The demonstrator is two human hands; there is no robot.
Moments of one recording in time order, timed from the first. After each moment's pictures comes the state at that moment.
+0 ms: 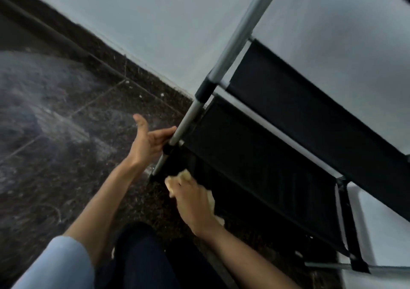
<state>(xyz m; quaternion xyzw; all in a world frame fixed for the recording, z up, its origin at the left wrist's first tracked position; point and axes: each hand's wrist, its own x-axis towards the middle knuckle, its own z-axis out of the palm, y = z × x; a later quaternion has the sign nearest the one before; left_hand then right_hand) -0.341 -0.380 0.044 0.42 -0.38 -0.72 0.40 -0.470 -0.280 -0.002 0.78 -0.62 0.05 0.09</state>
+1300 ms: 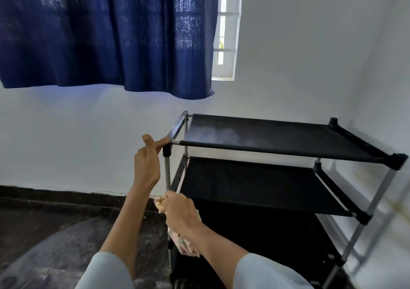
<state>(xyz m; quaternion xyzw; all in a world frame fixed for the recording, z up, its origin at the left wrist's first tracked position) -0.344 -0.342 0.361 0.32 -0.66 -0.39 0.56 -0.422 -0.291 0.259 0.70 -0.69 0.18 -0.01</state>
